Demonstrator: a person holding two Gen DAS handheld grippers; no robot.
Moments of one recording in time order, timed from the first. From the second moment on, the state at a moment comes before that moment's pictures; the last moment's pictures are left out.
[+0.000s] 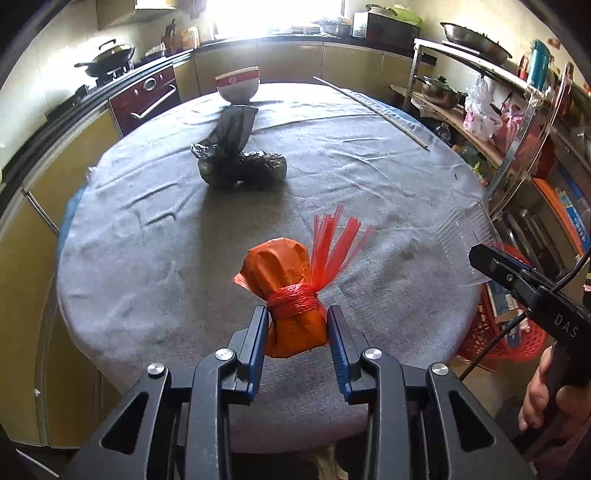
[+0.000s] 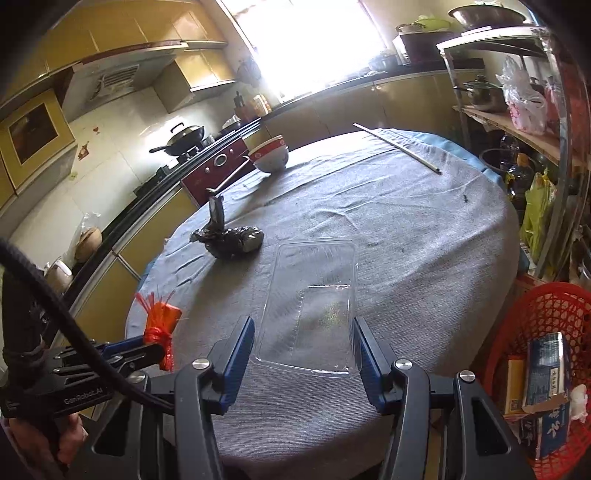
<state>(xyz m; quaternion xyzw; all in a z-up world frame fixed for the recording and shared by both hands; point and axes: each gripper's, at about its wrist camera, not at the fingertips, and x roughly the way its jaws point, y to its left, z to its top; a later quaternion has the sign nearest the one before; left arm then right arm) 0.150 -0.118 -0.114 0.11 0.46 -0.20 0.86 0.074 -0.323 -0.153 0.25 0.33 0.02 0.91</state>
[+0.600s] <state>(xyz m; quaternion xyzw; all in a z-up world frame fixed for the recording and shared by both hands) 0.146 -0.145 -0.125 0.18 0.46 -0.19 0.85 0.084 -0.324 -0.171 0.27 0.34 0.03 0.90</state>
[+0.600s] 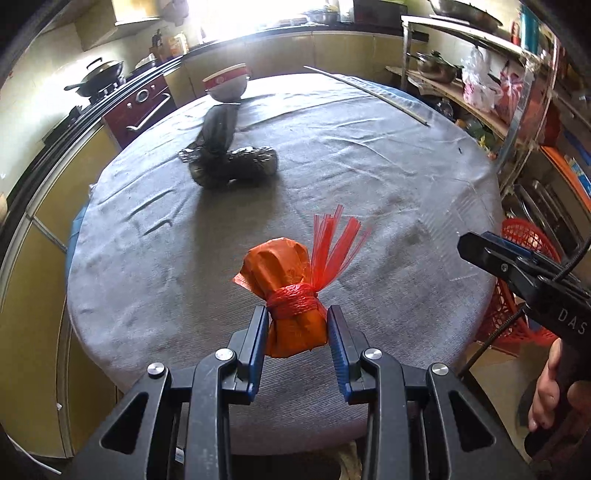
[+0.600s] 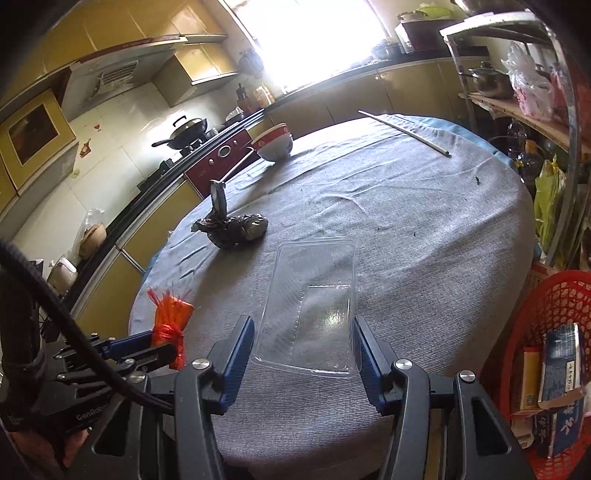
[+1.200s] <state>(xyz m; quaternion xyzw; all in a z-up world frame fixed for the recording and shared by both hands) 0.134 -0.205 -0.132 0.24 0.46 -0.21 0.83 0.068 -0.371 -0.183 0.31 0.33 0.01 0.89</state>
